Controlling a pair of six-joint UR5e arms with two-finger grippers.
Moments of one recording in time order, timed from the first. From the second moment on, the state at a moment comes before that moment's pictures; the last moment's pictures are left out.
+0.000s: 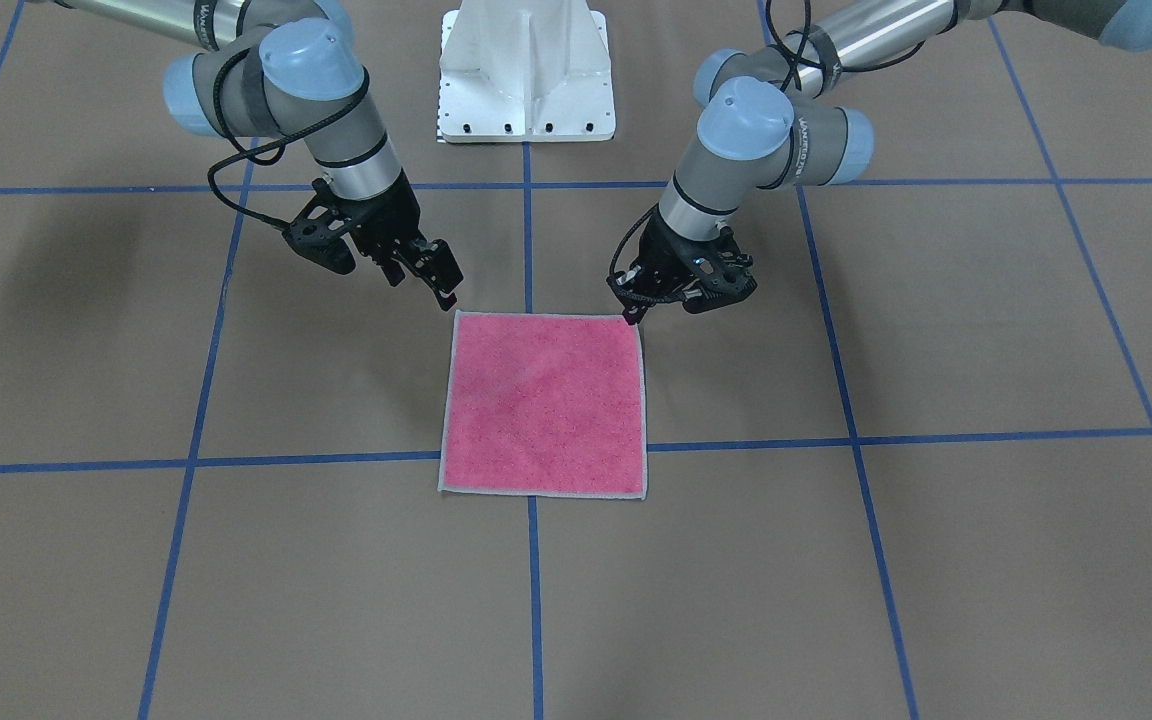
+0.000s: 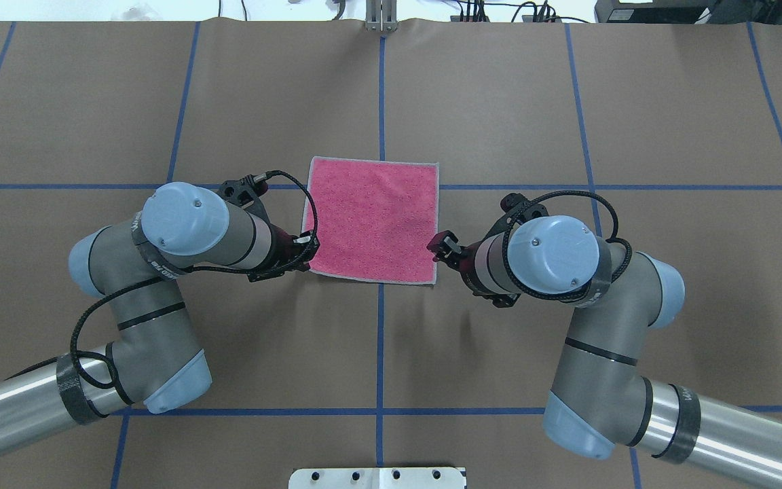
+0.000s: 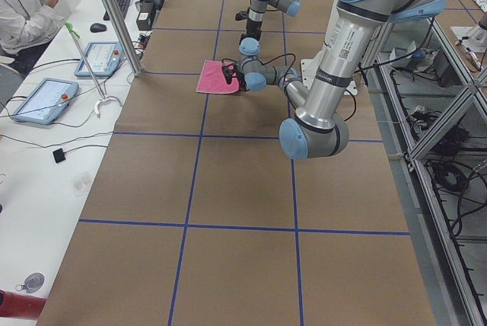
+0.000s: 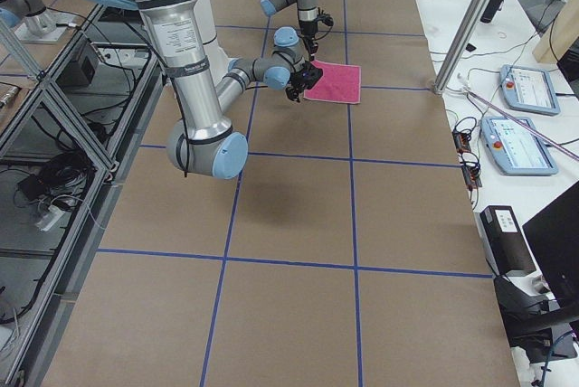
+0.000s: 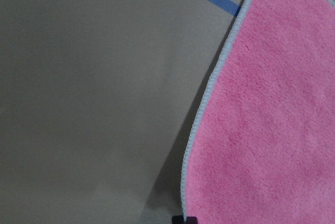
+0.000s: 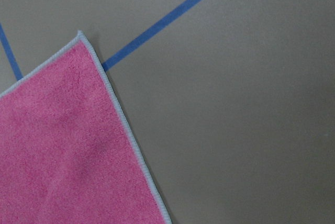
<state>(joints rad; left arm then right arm) -0.52 -2.07 -1.62 -2.06 -1.86 -1.70 0.44 -1.13 1.77 -1.26 1.69 1.99</state>
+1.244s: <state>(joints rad) -0.52 -2.07 -1.62 -2.07 -1.86 -1.70 0.40 -1.04 1.67 -1.27 1.63 2.06</state>
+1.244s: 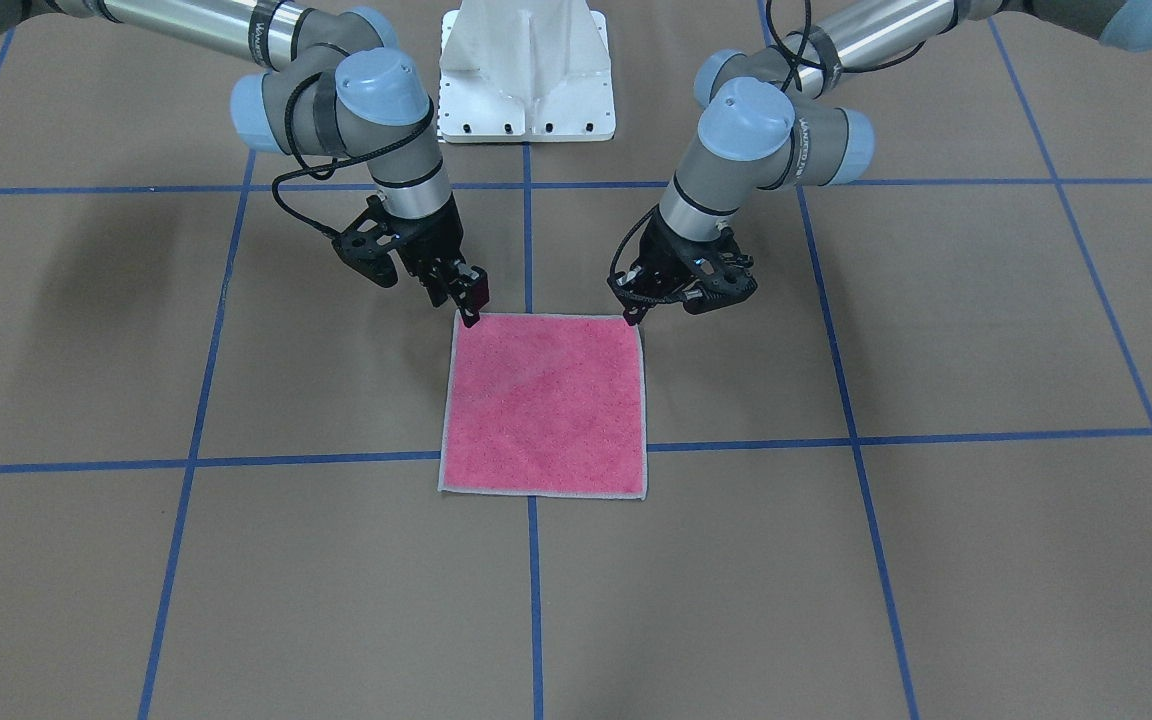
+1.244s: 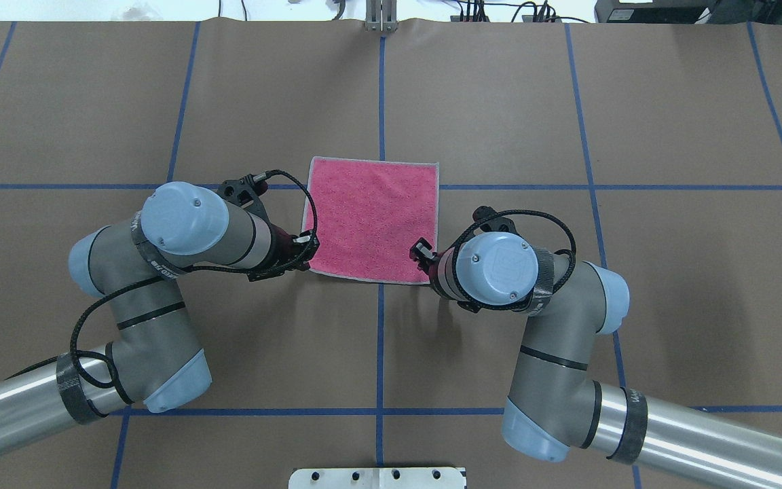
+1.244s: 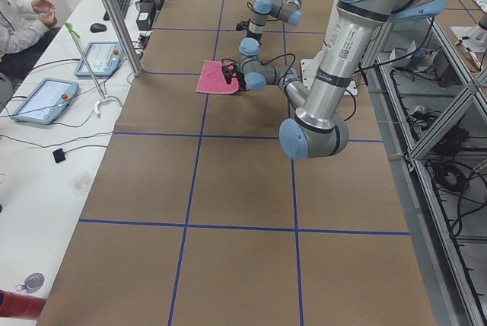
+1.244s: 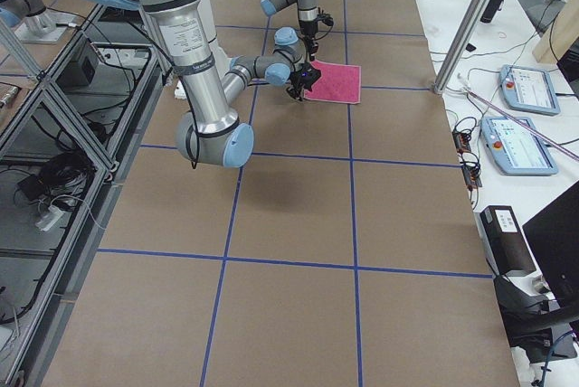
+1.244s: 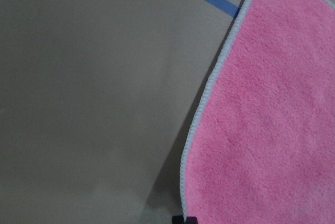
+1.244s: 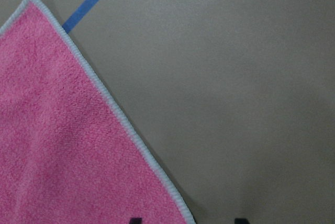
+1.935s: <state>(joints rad) -0.52 -2.07 -1.62 -2.07 -1.86 -1.70 0.40 -1.02 1.64 -1.27 1.62 2.07</state>
